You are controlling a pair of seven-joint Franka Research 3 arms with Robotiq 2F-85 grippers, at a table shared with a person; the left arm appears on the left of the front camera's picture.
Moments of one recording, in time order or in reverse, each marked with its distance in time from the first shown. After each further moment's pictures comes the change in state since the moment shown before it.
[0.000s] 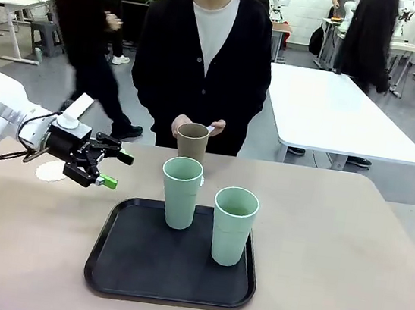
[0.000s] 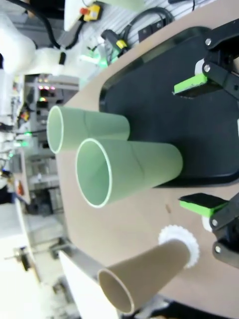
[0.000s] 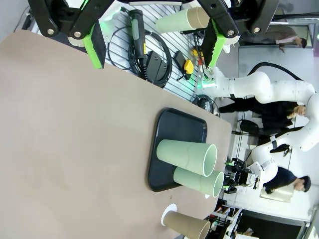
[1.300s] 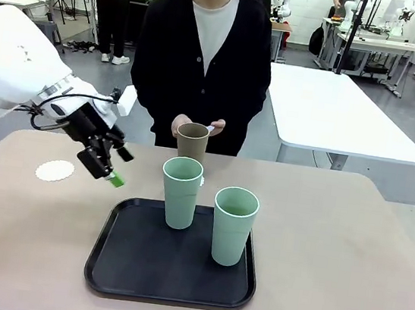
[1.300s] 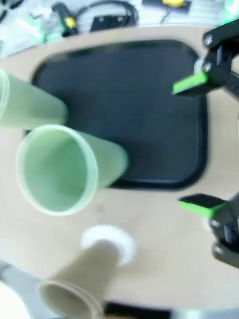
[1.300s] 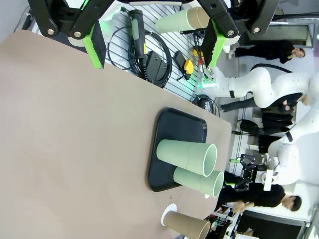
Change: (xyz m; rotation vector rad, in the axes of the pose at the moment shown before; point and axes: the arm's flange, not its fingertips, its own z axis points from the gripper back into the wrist) left arm 0.112 -0.023 -0.034 0.128 0.582 0.116; right arm 0.000 0.000 0.000 0.000 0.000 0.000
